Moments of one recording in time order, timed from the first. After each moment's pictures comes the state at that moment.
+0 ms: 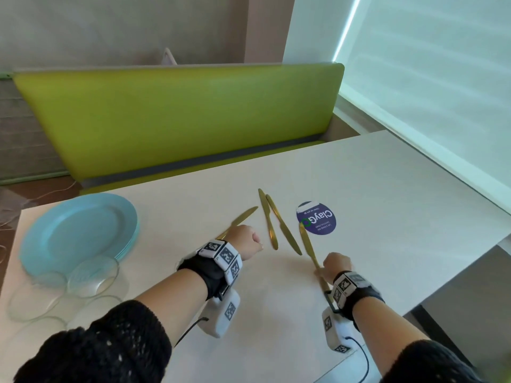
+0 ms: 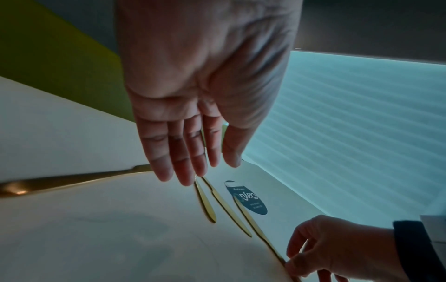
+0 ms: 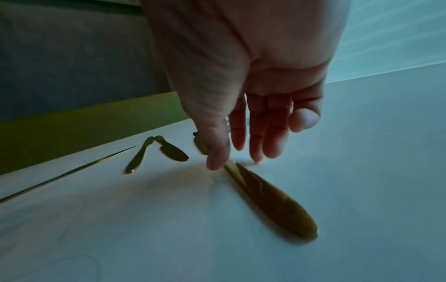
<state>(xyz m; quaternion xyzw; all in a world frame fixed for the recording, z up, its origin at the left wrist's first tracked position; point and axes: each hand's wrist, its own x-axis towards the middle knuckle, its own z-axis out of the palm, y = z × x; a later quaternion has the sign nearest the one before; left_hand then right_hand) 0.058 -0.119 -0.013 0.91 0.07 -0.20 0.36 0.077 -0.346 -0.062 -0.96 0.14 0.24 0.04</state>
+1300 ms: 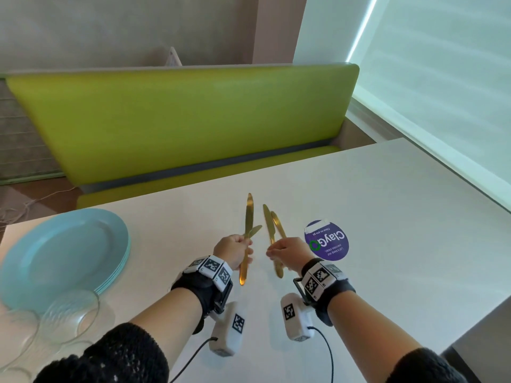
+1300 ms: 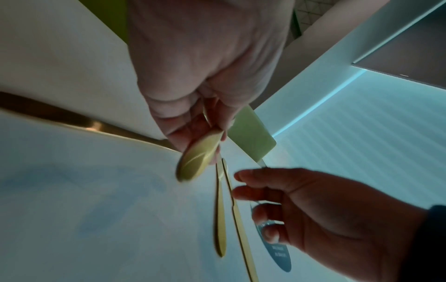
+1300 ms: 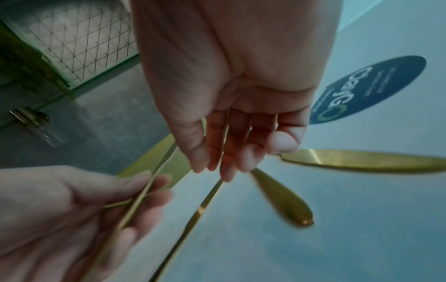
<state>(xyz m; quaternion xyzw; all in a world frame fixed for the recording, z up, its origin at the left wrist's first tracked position) 0.114 -0.105 -0.045 0.70 0.27 -0.15 0.64 0.148 -0.254 -0.045 -0.89 0.02 0.25 0.37</state>
